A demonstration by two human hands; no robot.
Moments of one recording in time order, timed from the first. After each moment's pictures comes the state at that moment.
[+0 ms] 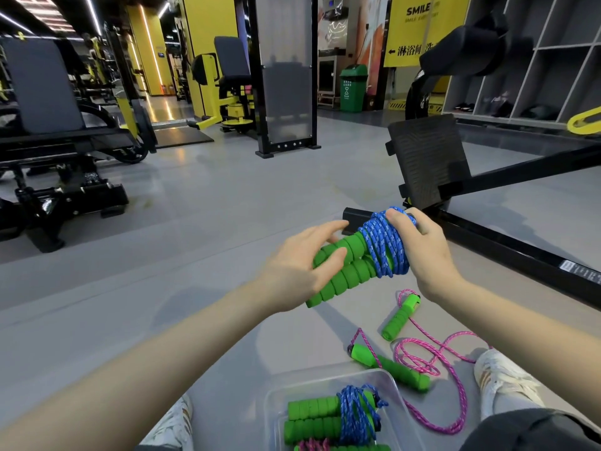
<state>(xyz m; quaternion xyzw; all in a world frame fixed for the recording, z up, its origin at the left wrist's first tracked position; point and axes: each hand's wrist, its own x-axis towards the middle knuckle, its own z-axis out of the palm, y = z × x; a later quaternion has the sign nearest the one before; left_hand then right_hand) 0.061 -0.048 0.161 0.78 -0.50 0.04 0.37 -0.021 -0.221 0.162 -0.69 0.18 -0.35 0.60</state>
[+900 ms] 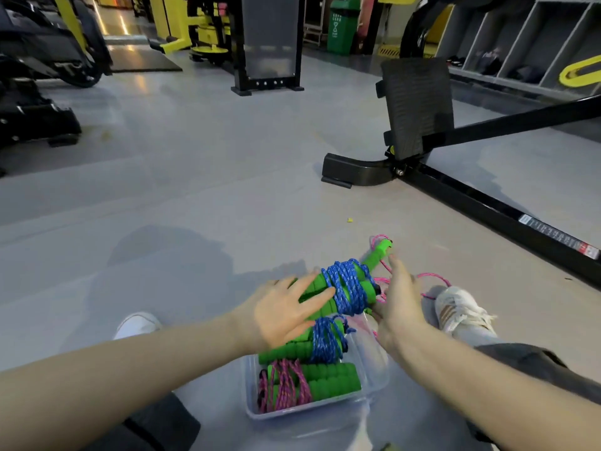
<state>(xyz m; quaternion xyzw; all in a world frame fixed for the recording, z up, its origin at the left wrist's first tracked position) 0.039 -0.020 -0.002 0.71 -0.66 0.22 0.05 -0.078 -0.169 0.039 -0.43 0.50 -0.25 0.71</state>
